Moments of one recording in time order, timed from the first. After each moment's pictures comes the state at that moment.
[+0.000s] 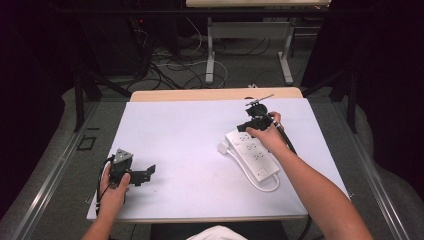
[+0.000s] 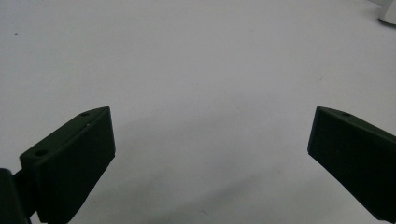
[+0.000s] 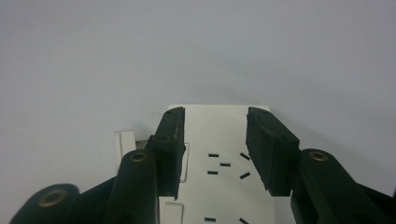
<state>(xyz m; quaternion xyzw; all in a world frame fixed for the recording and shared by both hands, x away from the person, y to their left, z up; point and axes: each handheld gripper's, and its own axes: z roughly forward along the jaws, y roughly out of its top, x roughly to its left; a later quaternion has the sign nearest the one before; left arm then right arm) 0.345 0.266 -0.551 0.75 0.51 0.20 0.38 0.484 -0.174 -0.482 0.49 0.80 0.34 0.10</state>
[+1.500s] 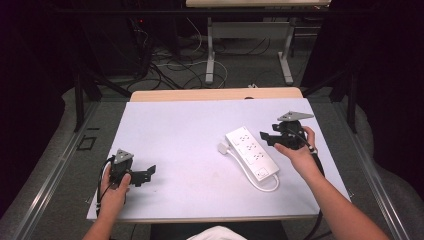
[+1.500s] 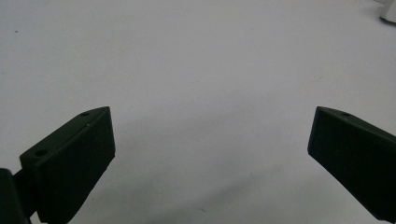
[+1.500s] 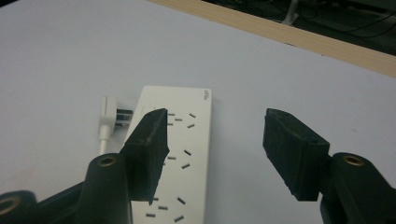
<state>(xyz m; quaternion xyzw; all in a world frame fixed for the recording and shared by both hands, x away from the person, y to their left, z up) 0.344 0.264 -0.551 0.75 0.51 0.20 0.38 0.405 -0.247 -0.472 0.43 0.77 0.42 0.22</state>
